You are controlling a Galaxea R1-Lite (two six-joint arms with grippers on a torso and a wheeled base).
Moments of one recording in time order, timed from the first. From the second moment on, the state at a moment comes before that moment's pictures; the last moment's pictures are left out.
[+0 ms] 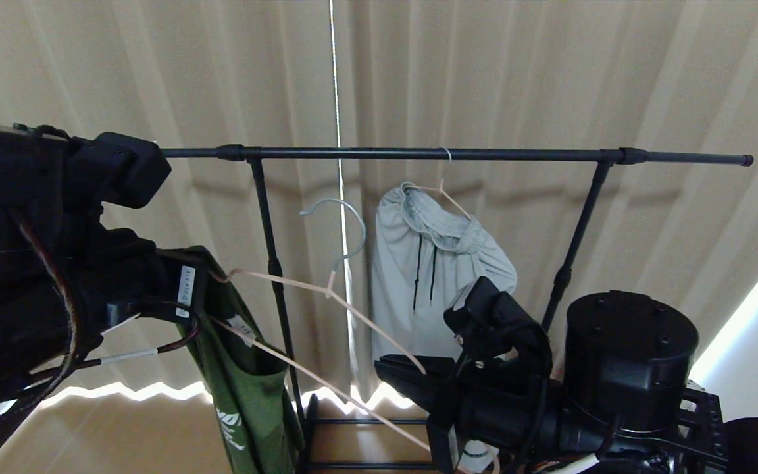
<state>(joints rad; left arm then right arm) -0.59 1.35 -0.91 -0.01 0.50 0.04 0.93 1.75 -0.62 -0.87 0.06 0.07</state>
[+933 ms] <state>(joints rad) -0.87 1.33 -0.80 -0.25 0.25 0.14 0.89 1.76 -0.67 -0.86 0.06 0.07</state>
